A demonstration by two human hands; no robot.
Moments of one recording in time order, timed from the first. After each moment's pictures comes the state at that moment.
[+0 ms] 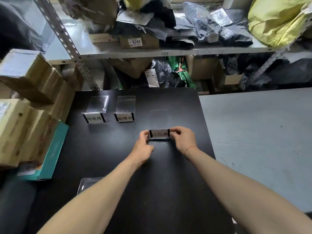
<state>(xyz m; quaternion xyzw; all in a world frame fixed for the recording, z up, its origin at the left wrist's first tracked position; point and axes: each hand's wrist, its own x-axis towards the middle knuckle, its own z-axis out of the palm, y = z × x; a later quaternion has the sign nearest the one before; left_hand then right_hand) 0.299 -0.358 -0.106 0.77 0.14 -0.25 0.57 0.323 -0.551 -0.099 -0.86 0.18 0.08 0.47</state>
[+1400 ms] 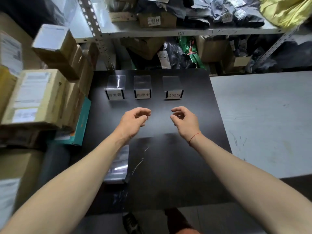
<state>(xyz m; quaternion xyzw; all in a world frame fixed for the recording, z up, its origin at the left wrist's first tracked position) 0.241 -0.241 -0.007 0.78 0.08 -0.17 0.60 0.238 -0.464 -0.045 -0.83 0.15 0.04 0.54</state>
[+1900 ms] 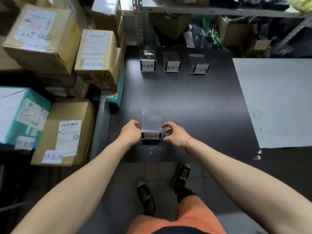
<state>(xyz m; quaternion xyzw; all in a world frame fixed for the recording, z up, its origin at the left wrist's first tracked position) 0.058 -0.085 -0.059 0.86 0.22 -0.24 0.40 0.058 -0.301 -0.072 -0.86 0.07 0.30 0.41</state>
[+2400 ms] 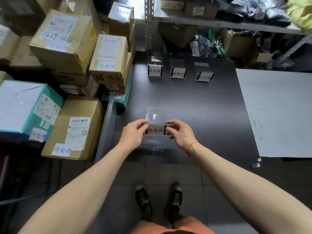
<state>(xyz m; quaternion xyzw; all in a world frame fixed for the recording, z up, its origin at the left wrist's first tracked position) 0.035 -0.076 -0.047 0.82 0.16 -0.11 0.53 0.051 -0.291 -0.049 -0.80 0.10 0.17 0.57</state>
